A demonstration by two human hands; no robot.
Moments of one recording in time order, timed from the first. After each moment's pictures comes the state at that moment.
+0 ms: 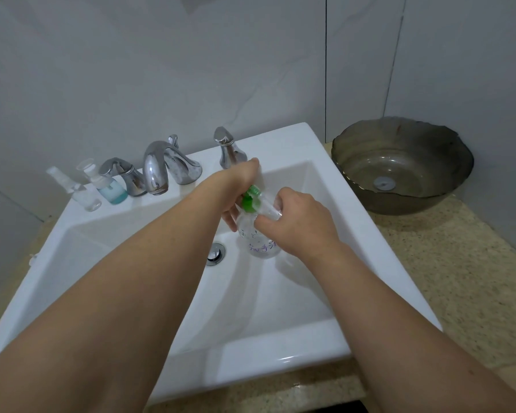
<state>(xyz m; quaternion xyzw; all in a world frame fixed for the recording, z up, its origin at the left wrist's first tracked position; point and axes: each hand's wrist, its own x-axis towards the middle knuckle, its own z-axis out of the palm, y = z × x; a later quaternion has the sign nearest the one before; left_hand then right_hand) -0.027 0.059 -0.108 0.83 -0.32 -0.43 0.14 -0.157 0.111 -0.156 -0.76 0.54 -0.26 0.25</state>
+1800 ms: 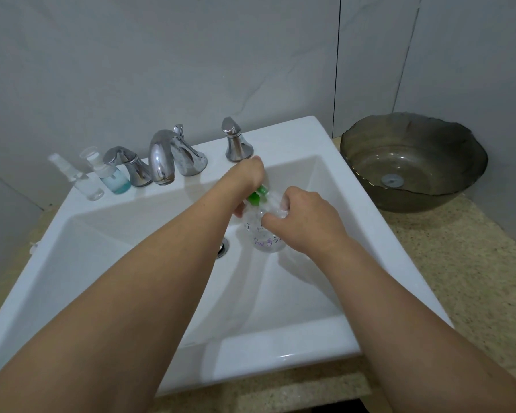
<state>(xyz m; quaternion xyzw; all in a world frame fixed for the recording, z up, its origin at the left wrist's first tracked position) -0.032 0.062 -0.123 0.83 -0.33 -0.39 0.23 -0.156 0.113 -0.156 -0.76 0.55 -0.21 0.26</state>
